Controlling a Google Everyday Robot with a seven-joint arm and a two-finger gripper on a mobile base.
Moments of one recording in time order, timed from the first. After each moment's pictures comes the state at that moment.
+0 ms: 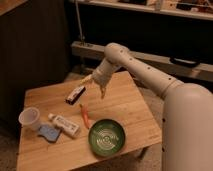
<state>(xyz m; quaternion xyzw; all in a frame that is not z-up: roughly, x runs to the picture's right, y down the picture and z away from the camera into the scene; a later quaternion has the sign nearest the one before) -0.088 0.027 0.783 -0.14 -0.42 -0.54 0.71</state>
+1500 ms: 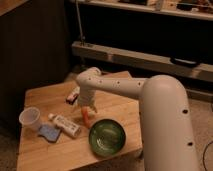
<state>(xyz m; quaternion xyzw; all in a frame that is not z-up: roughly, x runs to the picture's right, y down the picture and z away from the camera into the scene) -0.129 0.134 0.861 -0.19 -0.34 -0.66 0.64</state>
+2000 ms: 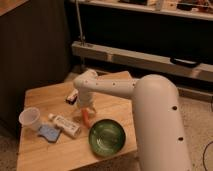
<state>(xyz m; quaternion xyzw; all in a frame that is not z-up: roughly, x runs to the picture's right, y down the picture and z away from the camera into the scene) -0.133 0.130 0.876 -0.19 -0.33 -0.67 0.64</state>
